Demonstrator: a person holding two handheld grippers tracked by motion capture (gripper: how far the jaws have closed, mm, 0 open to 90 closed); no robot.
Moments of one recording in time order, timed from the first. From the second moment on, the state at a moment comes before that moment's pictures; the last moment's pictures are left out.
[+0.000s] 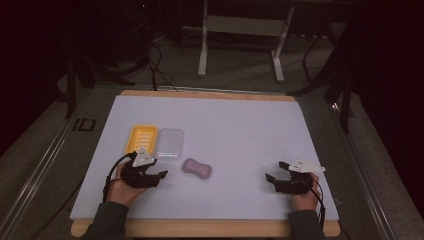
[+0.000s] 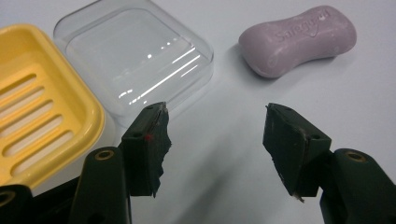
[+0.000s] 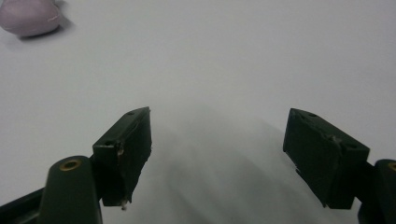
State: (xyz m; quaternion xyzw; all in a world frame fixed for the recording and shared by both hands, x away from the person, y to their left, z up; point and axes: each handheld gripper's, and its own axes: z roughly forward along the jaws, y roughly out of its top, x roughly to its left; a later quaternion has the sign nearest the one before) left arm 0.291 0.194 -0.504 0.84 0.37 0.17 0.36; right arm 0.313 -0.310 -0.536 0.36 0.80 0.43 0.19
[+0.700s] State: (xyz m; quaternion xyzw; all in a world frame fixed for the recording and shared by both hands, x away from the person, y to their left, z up) left arm 0.304 0.182 -0.483 0.86 0.33 0.17 0.36; right arm 0.312 -0.311 -0.535 0.36 0.80 0.43 0.20
